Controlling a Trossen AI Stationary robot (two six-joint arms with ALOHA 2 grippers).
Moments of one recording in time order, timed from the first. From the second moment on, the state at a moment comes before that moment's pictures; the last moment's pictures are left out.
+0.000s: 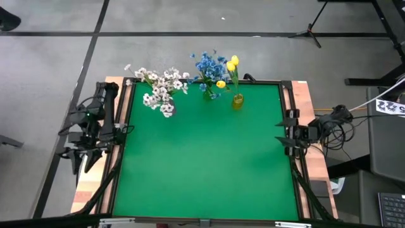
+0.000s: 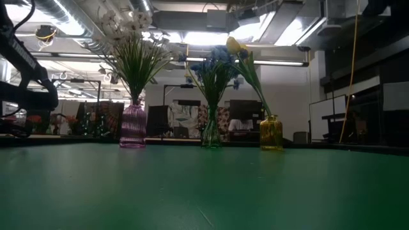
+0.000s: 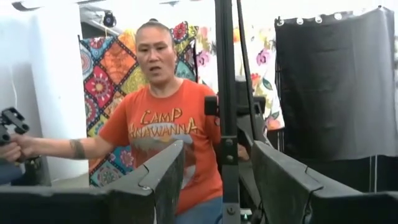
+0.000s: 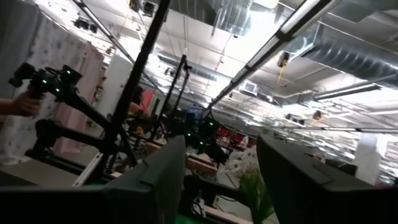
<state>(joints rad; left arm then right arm) -1.36 0.01 0.34 -0.10 0.04 0.04 0.54 0.00 0.15 0.34 0.32 -0.55</state>
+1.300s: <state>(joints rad) -1.36 0.01 0.01 0.26 0.02 0.00 0.54 0.00 0.01 0.45 0.32 -0.53</state>
